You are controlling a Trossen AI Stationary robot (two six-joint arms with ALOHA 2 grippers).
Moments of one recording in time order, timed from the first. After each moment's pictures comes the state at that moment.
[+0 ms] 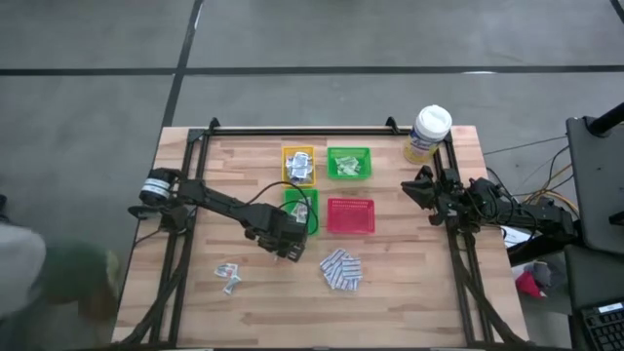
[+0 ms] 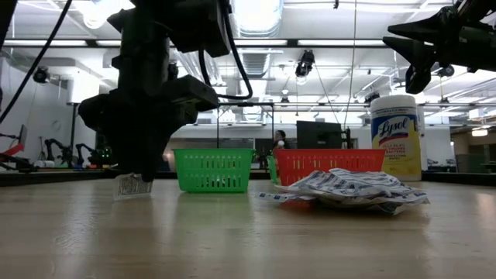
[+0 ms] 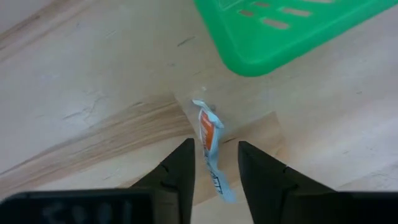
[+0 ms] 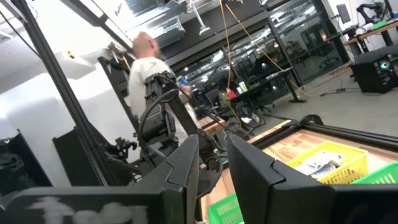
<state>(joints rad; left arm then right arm) -0.18 1.78 1.16 -0.78 0.11 -1.29 -0.14 0.07 0.01 0.34 0.00 0.52</state>
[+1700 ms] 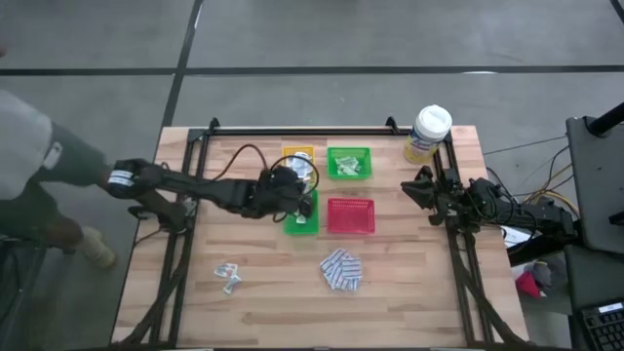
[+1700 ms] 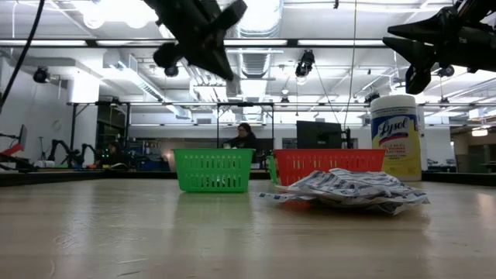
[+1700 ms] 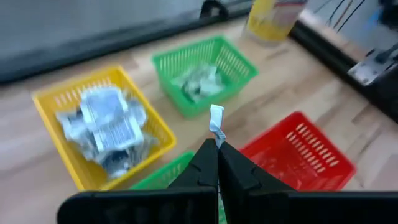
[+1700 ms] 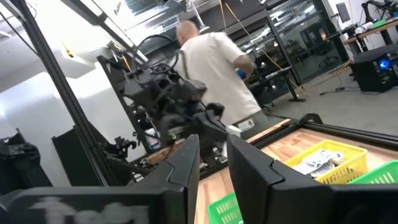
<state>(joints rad) -0.09 1.50 1.16 -0.40 -0.67 -0.84 -0.14 0.07 0.01 0.34 0.00 0.52</state>
